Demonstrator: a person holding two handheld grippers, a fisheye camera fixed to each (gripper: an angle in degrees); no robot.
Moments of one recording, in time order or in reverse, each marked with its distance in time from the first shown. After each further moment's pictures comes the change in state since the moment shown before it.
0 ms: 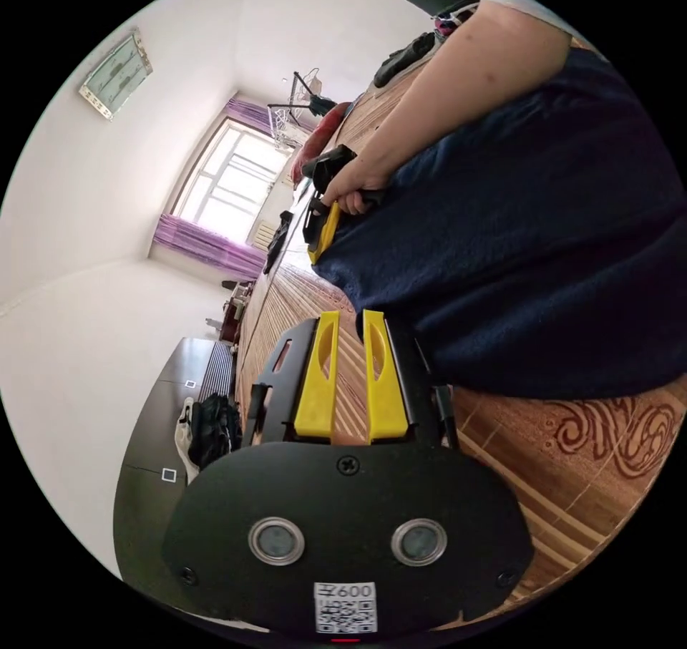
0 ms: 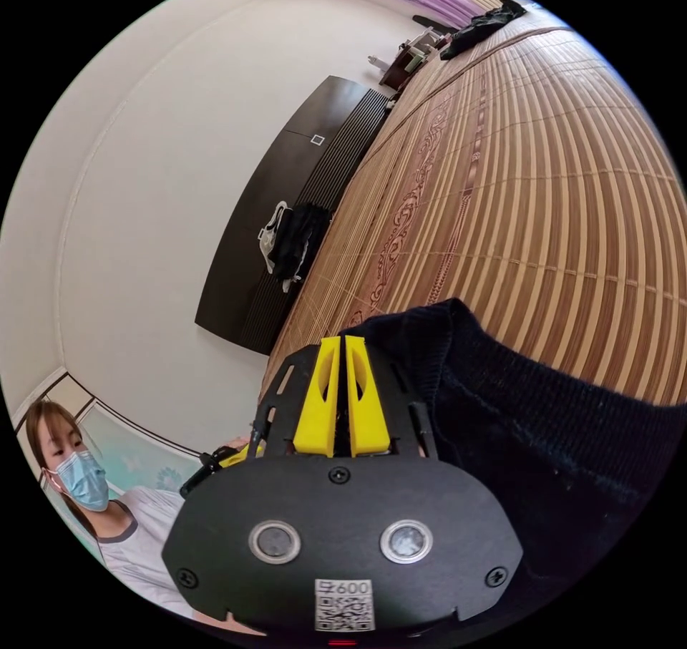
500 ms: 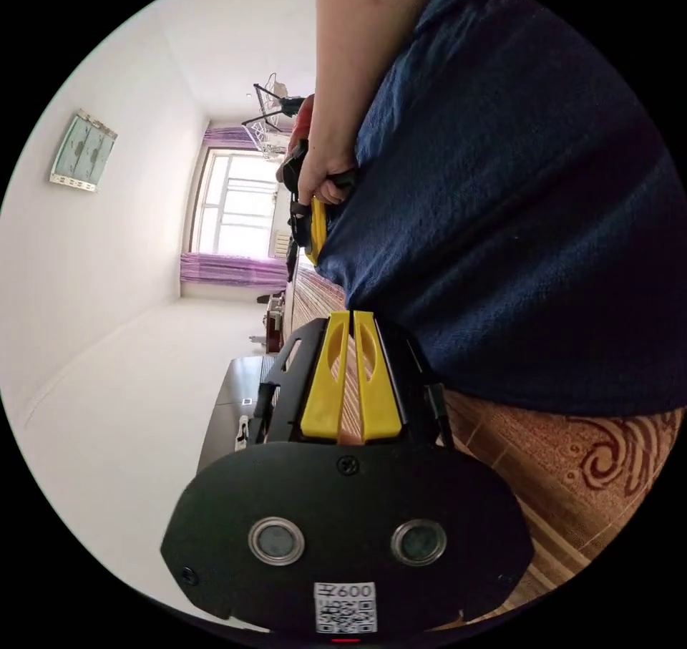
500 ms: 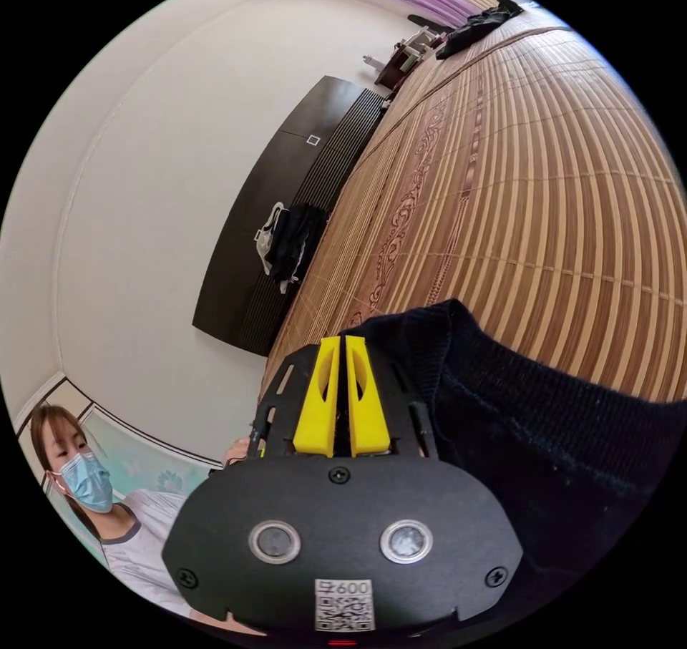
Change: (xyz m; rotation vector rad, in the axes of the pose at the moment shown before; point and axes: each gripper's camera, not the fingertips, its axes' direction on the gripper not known) left arm 0.028 -0.014 -0.006 -0.088 -0.145 0.181; right arm -0.017 -0.012 -0.012 0.011 0.036 0.007
